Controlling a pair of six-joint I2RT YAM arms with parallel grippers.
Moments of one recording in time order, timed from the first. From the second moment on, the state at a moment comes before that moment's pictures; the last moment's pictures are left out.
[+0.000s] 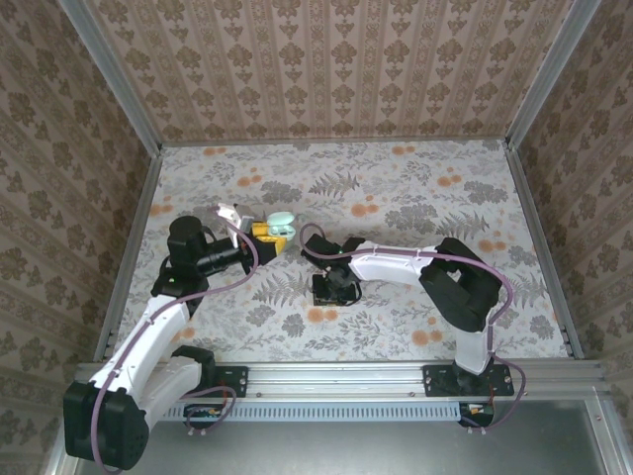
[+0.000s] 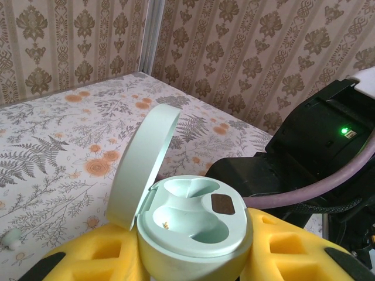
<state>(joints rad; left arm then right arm) -0.28 0.89 0.56 0.14 0.92 -0.11 0.89 1.89 1.22 -0.68 -0.17 0.89</state>
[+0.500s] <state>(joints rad) -0.28 0.91 0.54 0.15 0.91 -0.11 0.89 1.88 1.21 -0.68 -0.17 0.86</state>
